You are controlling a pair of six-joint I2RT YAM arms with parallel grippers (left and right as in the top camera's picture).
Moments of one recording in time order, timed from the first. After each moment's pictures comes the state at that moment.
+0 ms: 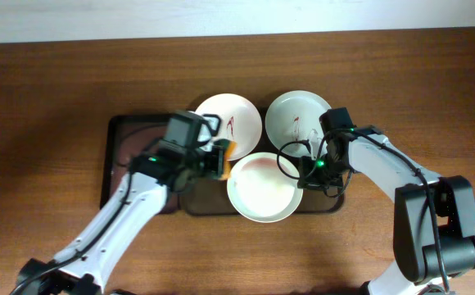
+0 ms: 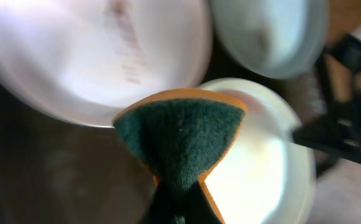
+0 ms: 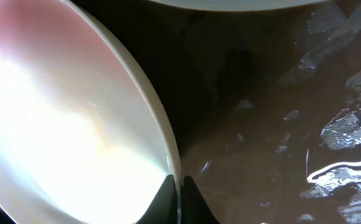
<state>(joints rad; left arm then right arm) -0.41 1.49 1.00 -0.48 0.24 -0.28 0.16 1.79 1.04 -0.78 -0.42 0.18</state>
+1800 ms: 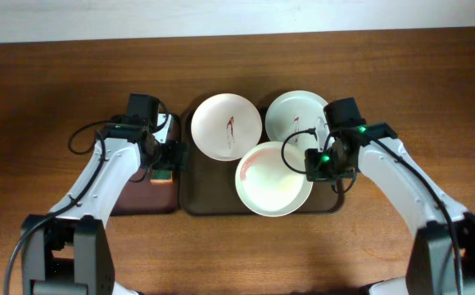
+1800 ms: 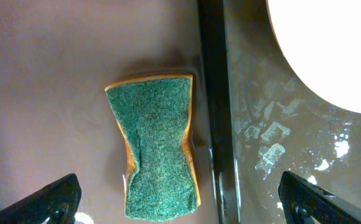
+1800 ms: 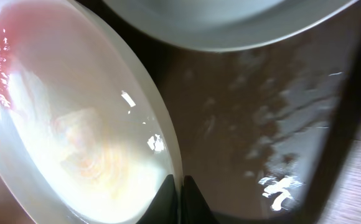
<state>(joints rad) -0.13 1.70 1.15 -0.75 0.03 -0.02 0.20 1.60 1.09 -0.87 -0.22 0.16</state>
